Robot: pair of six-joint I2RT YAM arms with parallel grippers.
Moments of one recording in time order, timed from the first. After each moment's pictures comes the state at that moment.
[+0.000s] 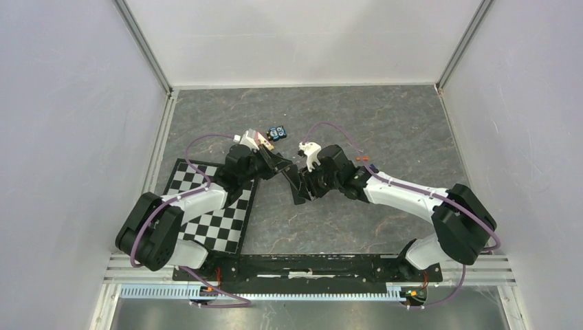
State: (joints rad) left arm -0.50 1.39 0.56 0.47 0.27 -1.03; right arm 0.81 1.47 0.86 -0.12 -0.20 0.20
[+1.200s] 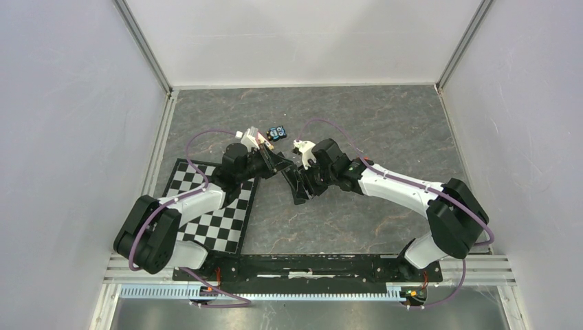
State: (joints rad) left arm -0.48 1.37 0.56 0.50 0.37 -0.96; right arm 0.81 1.53 0.98 -0.28 -0.27 0.20
